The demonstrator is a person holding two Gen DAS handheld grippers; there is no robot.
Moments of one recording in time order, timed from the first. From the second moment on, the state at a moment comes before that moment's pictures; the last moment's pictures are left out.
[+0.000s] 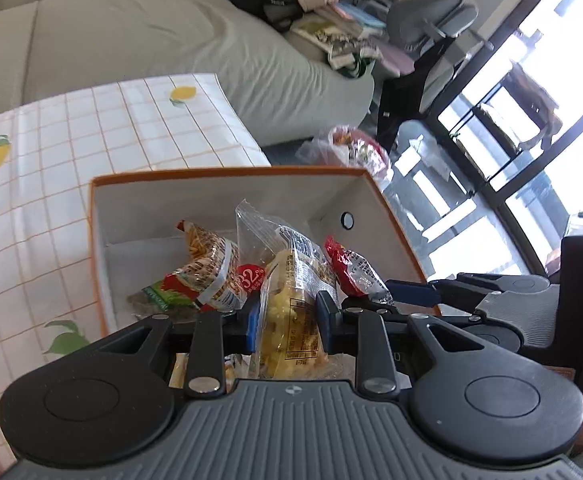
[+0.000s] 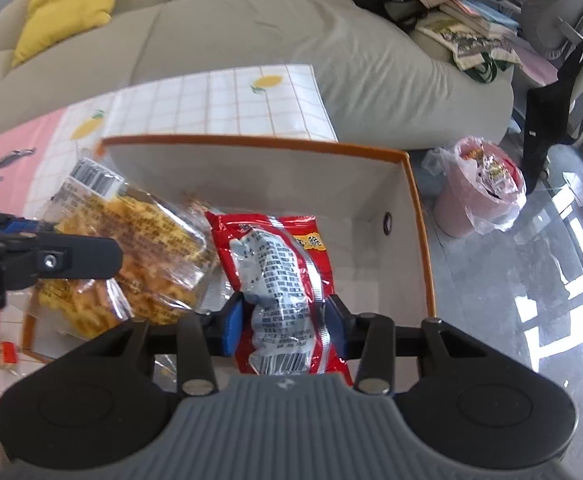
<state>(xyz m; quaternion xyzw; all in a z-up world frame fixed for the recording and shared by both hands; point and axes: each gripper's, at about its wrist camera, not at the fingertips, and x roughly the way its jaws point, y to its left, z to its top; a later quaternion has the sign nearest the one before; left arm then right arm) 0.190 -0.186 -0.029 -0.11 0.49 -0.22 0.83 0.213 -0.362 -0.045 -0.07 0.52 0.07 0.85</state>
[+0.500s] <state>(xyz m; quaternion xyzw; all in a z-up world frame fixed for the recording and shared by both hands) 0.217 -0.211 -0.087 -0.09 0.53 -0.20 0.82 0.233 -0.364 -0.086 -0.09 0.55 0.06 0.83</state>
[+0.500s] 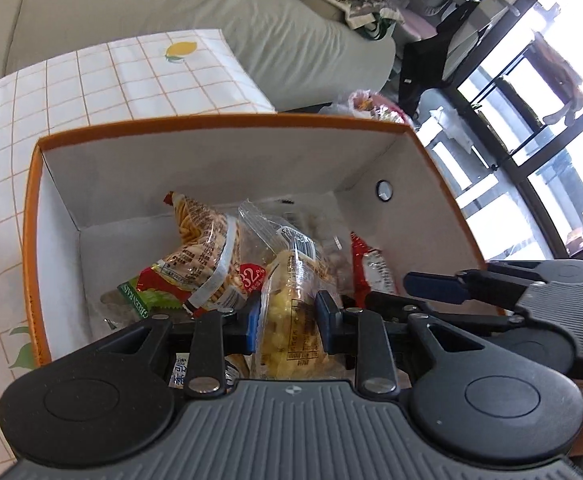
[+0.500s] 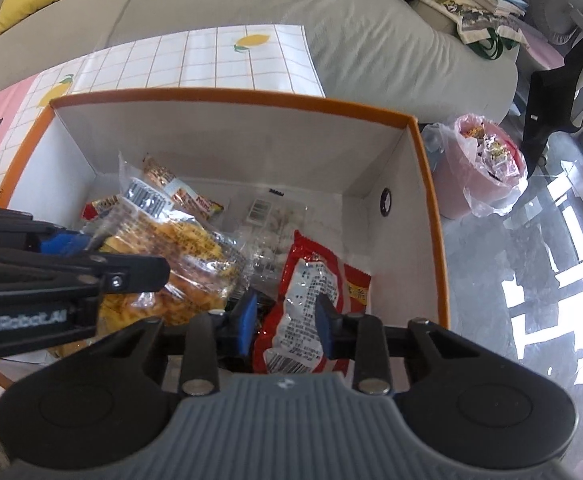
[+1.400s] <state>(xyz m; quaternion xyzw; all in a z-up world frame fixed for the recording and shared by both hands) 0.187 -0.199 -0.024 -0.01 0.50 -0.17 0.85 0.212 -0.350 -0.062 -0.08 0.52 0.05 0.85</state>
